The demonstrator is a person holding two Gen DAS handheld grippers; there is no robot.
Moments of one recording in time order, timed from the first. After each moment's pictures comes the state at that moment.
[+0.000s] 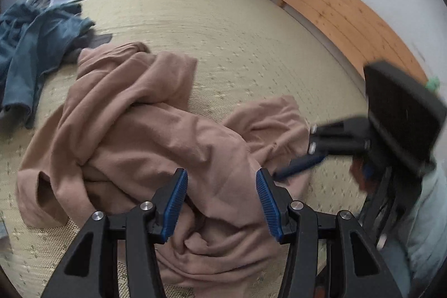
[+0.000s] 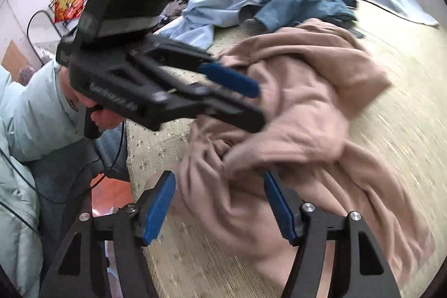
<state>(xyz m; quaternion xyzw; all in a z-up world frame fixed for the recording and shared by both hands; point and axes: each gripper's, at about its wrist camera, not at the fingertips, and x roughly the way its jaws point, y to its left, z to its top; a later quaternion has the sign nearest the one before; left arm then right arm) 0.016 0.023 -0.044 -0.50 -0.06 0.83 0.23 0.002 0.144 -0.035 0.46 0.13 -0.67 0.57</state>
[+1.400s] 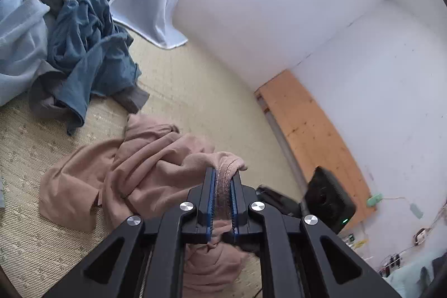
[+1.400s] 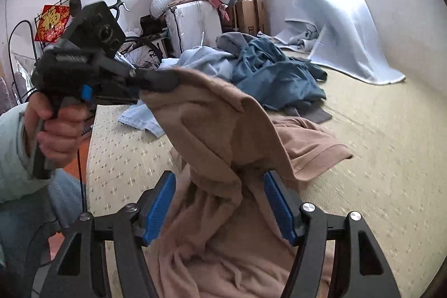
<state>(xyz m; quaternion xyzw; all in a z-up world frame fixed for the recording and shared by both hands) 0.040 -0.152 0.021 -0.32 -0.36 0.85 0.22 -0.015 0.083 0.008 0.32 0.12 -0.79 0.51</state>
